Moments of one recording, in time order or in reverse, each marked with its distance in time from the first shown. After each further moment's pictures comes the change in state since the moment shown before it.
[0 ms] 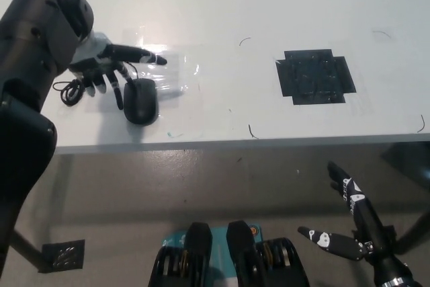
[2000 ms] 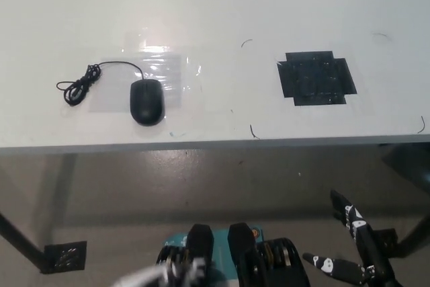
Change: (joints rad) left_arm 1.479 -0.159 0.627 -1.479 -0.310 -0.044 0.087; right_arm 0.071 -0.008 0.008 0.055 -0.001 0.010 0.000
